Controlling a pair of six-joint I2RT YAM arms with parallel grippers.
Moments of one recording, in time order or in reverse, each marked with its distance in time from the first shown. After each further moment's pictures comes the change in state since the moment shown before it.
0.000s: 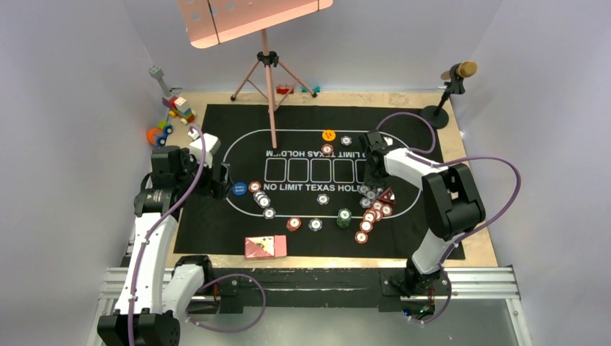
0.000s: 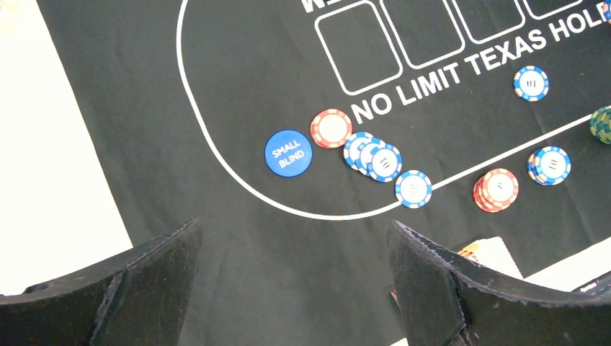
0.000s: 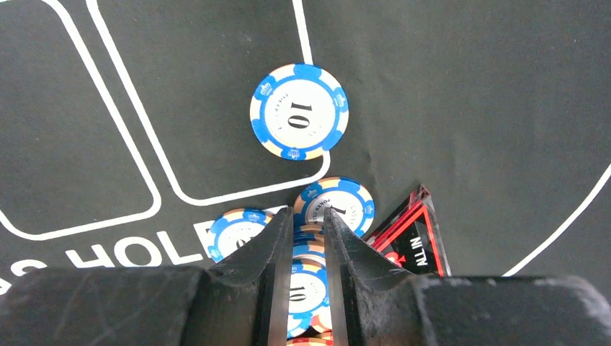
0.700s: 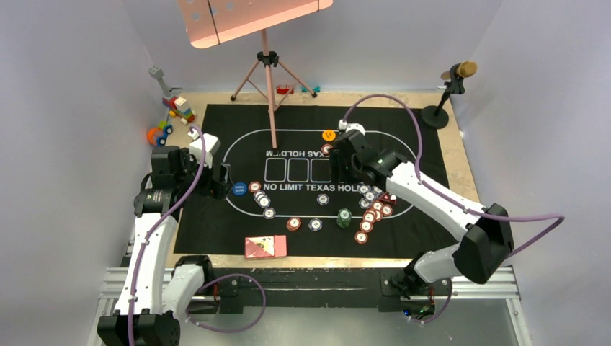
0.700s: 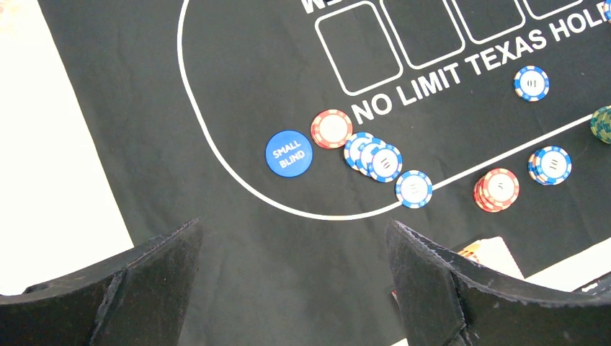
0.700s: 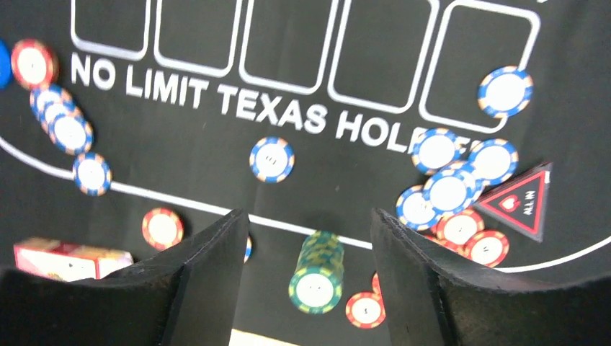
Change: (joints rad) left arm 0.000 -0.002 0.000 0.000 0.000 0.005; right arm 0.326 -0.312 0.130 -0.113 -0.032 -0.018
